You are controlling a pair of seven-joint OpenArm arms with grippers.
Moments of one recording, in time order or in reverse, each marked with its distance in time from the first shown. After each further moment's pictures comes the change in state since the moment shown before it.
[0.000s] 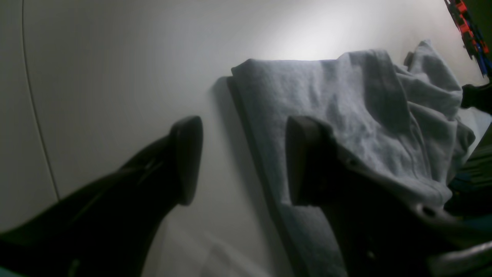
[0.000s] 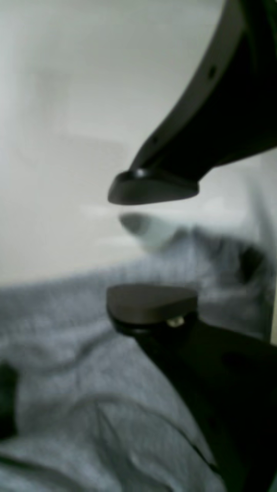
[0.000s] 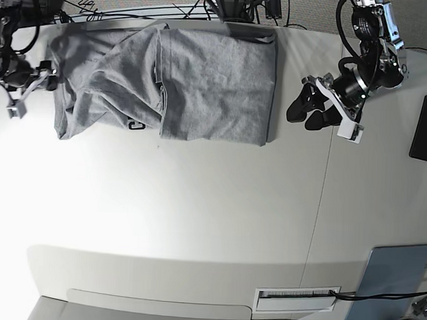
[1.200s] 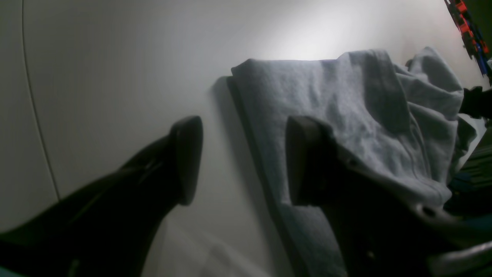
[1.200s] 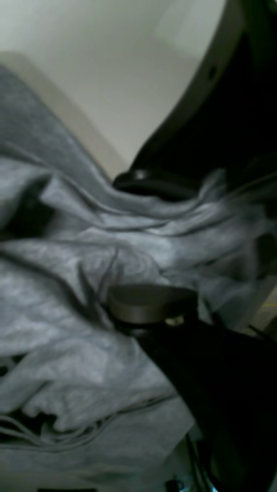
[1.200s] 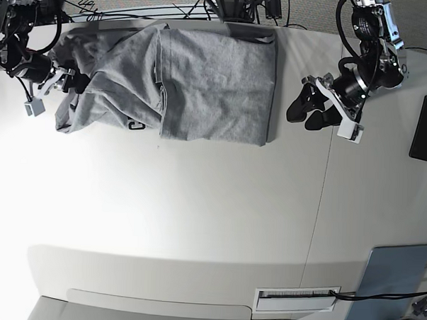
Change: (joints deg) left arm 0.0 0.0 0.0 0.0 0.0 0.0 0.0; right arm 2.2 -5.5 0.5 -5.9 21.8 7.5 -6.4
